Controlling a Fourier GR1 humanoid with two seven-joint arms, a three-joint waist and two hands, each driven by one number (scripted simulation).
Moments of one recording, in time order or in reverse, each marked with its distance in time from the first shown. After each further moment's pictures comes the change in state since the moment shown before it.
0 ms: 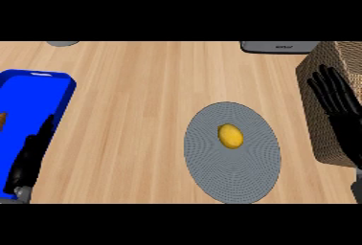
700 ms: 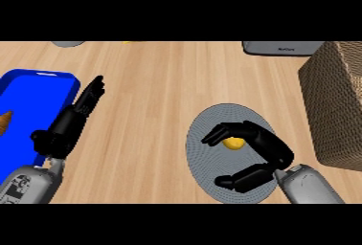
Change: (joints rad) left arm -0.211 -0.103 -0.073 -0.193 0.058 -0.196 -0.145; right arm -0.164 0.191 0.364 0.194 0.223 0.234 -0.240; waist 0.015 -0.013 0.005
